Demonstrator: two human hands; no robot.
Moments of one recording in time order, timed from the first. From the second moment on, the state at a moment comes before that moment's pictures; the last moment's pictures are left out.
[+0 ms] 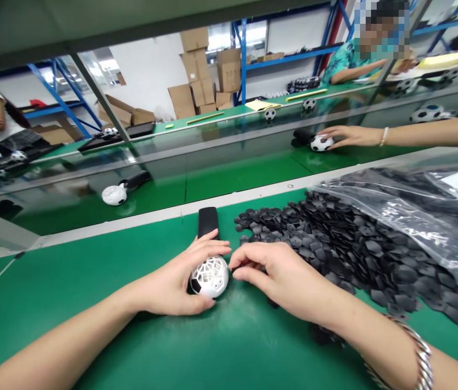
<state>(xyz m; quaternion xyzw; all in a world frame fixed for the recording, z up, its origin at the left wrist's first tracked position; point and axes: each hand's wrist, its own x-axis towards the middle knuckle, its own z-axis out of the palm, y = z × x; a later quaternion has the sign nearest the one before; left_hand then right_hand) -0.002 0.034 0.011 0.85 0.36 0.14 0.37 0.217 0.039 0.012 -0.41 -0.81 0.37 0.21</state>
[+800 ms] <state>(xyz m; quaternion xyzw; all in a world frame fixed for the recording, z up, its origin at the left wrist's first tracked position) 0.013 0.023 0.009 0.82 0.40 0.22 0.35 0.201 0.029 -0.004 -0.29 -0.84 0.37 0.28</state>
